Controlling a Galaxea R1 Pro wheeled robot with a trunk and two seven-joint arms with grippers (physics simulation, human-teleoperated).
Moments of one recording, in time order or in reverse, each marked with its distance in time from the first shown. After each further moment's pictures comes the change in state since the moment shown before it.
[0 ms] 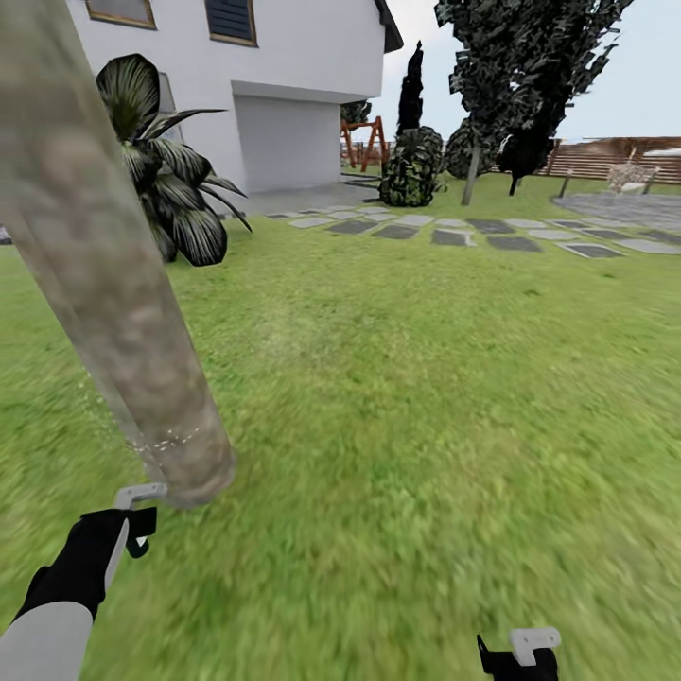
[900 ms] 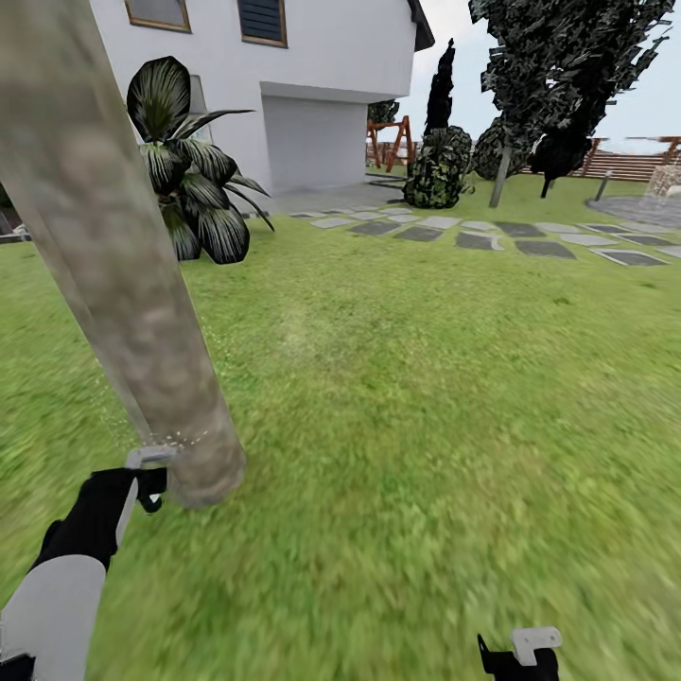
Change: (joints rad) left arm -0.124 0.003 -0.037 0.001 -0.006 0.028 -0.022; right arm 0.000 -0.002 0.000 0.000 0.000 0.000 0.000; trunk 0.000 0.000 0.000
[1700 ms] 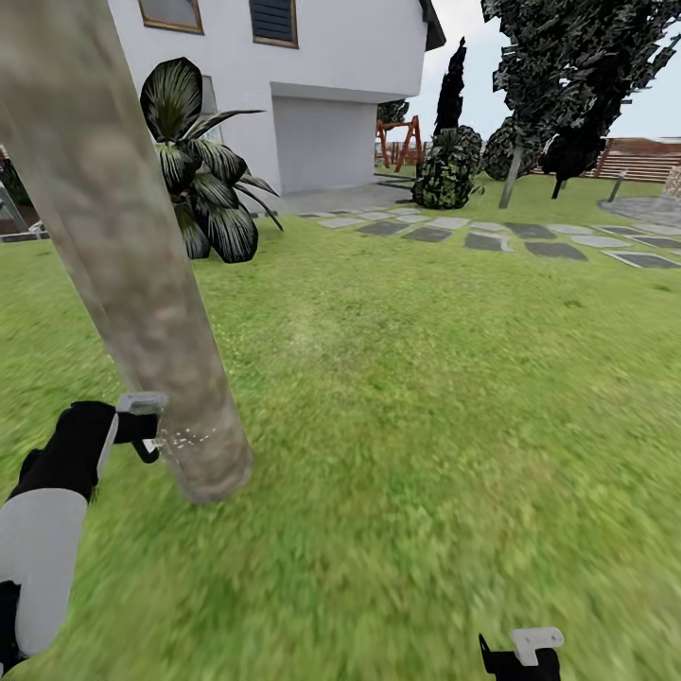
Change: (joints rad) left arm -0.206 0.104 -0.116 -0.013 -0.012 0.201 -0.159; right arm 0.000 -0.004 -0.002 0.000 0.000 0.000 0.000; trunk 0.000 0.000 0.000
